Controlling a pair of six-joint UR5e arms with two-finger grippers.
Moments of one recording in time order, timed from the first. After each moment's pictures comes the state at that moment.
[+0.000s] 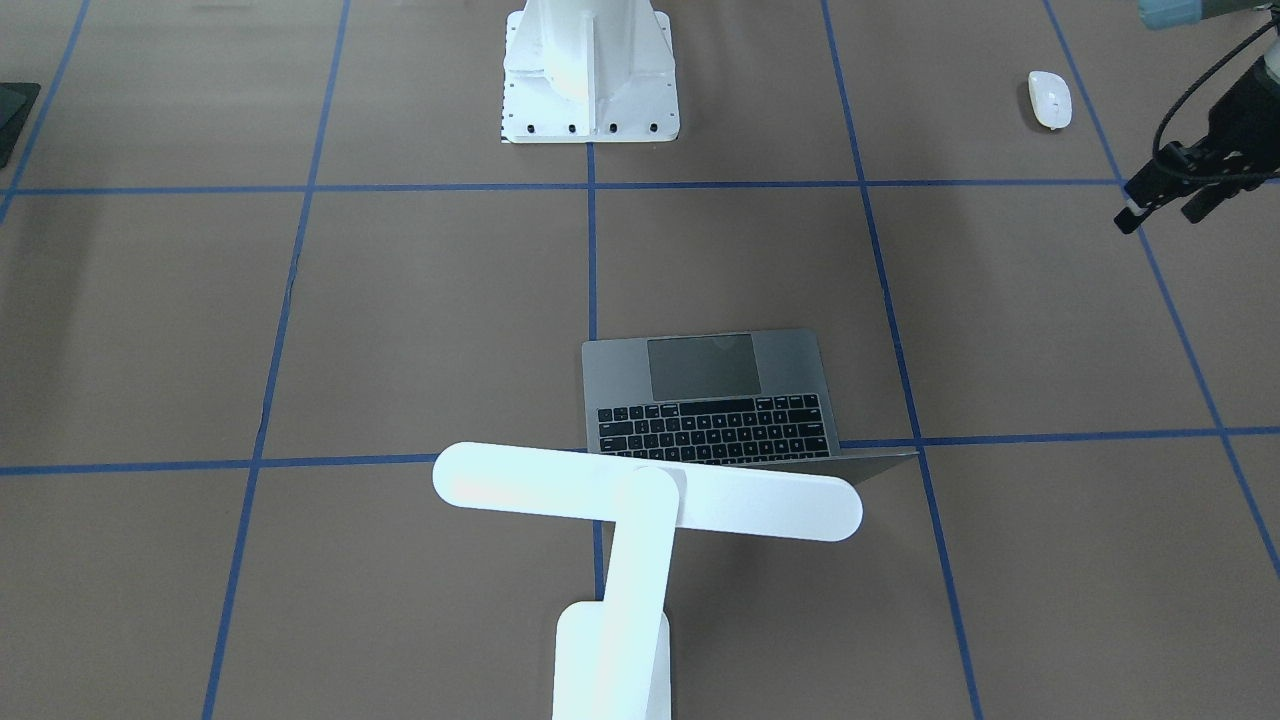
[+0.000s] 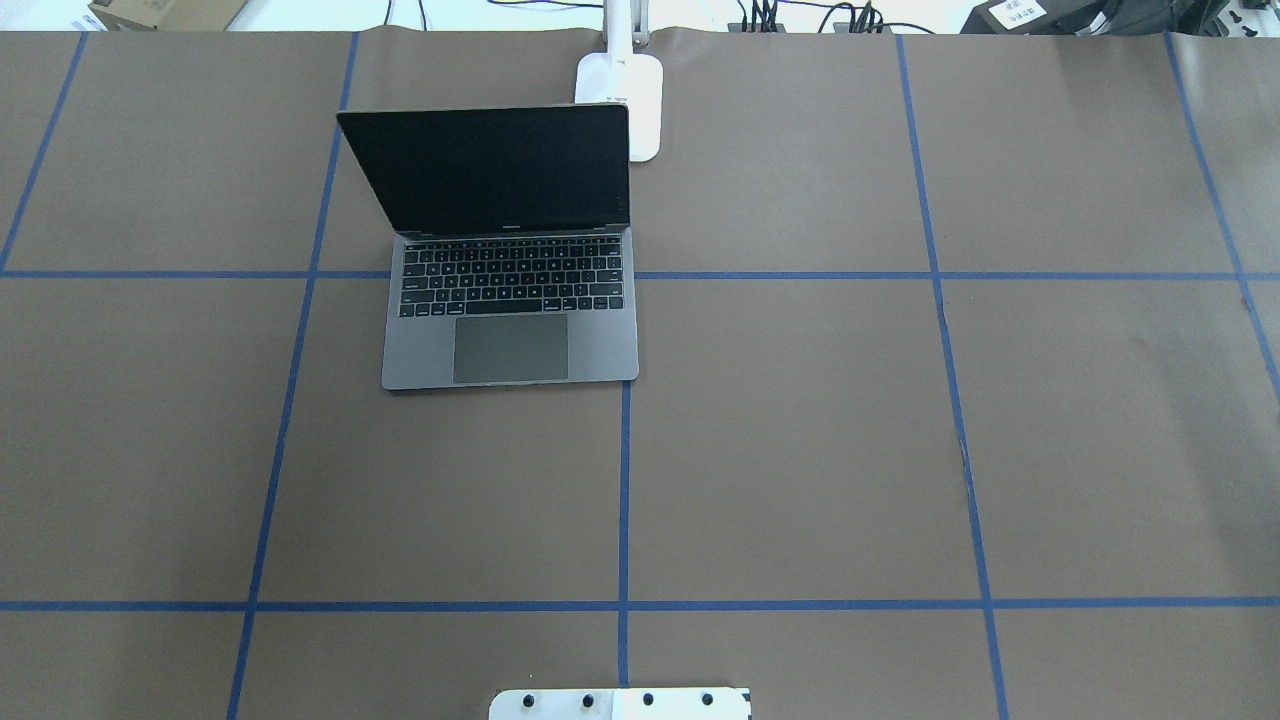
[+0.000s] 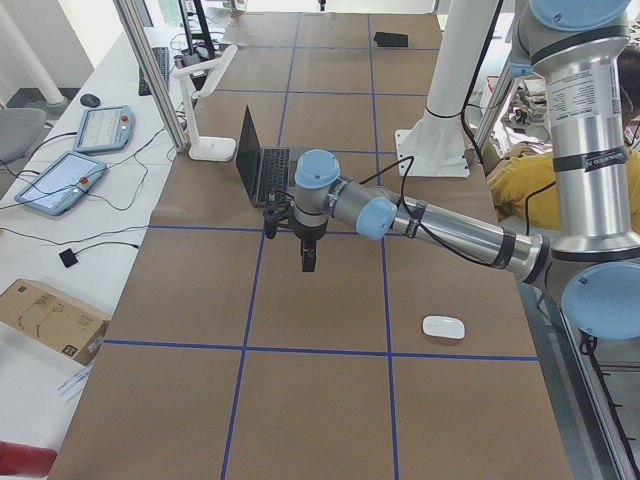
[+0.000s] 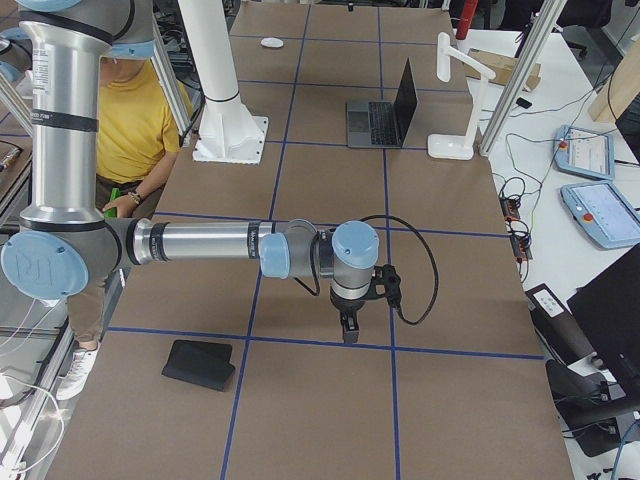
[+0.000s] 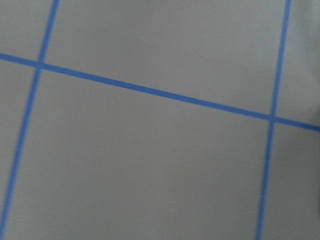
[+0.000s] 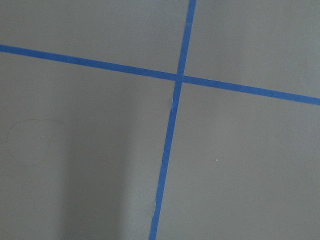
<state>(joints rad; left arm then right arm) -1.32 -1.35 -2.03 -1.76 -2.32 -0.53 1.53 -1.68 1.73 -1.58 2.32 -0.10</state>
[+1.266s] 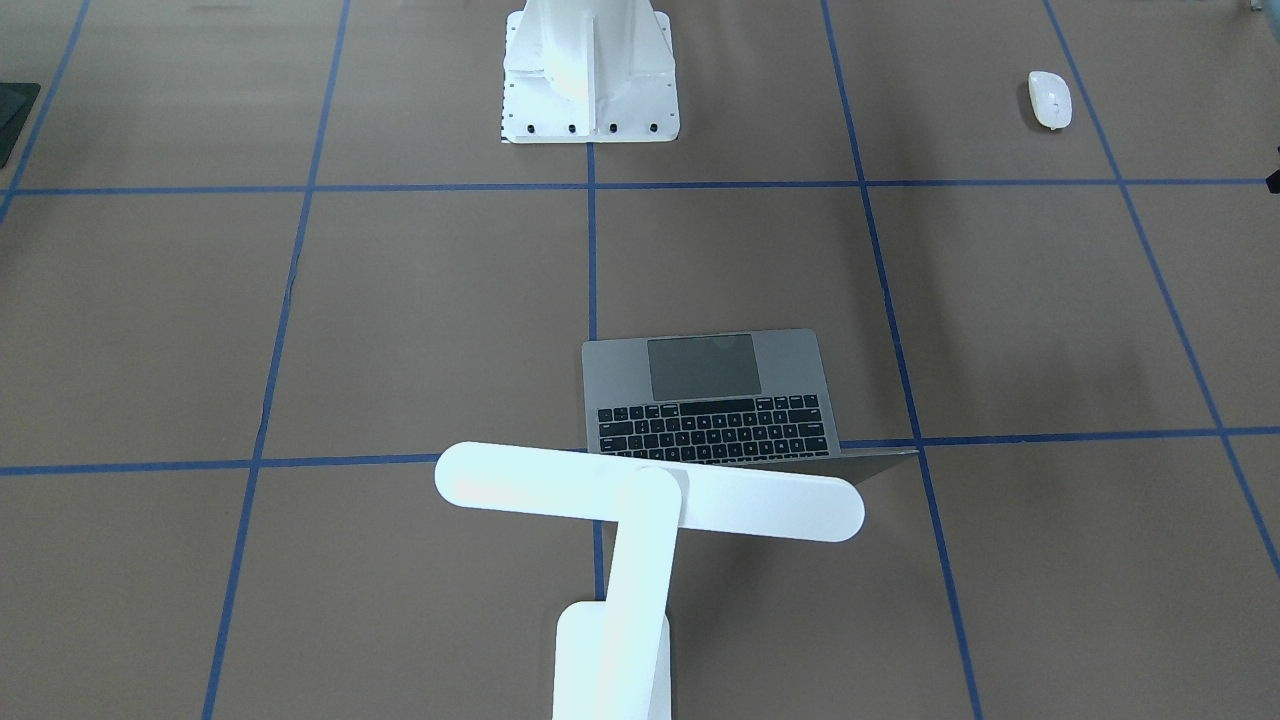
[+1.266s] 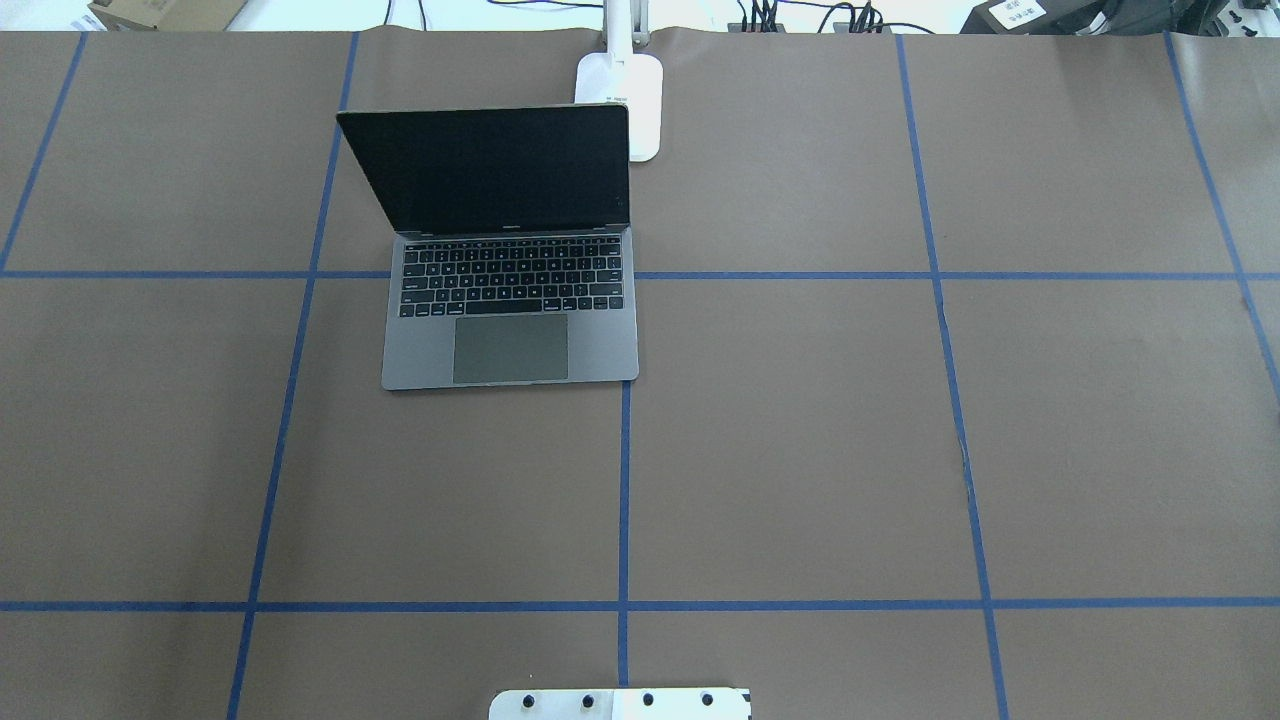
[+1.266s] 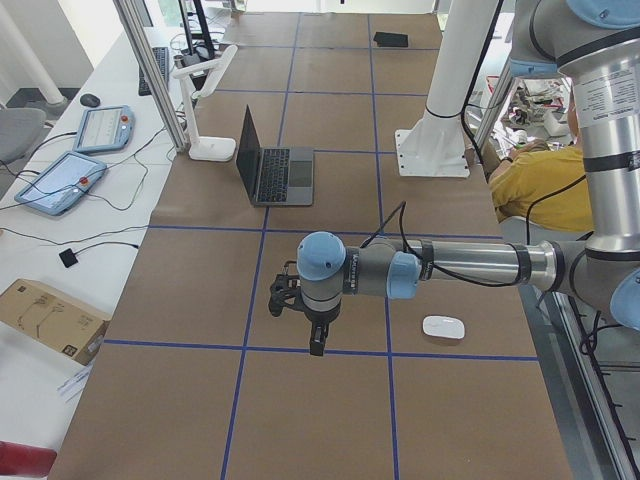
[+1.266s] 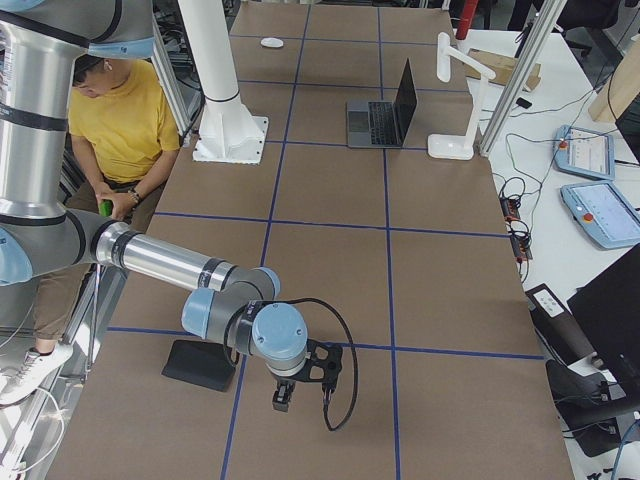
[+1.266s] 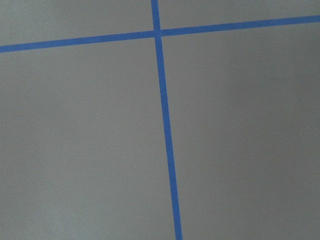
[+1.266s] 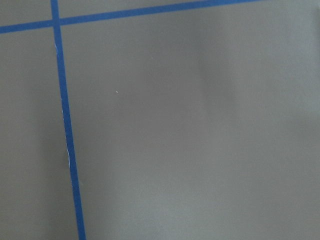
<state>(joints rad) -1.53 -1.31 -1.84 -1.62 -2.34 0.06 1.77 -1.84 1.61 -1.54 2.36 -0.09</state>
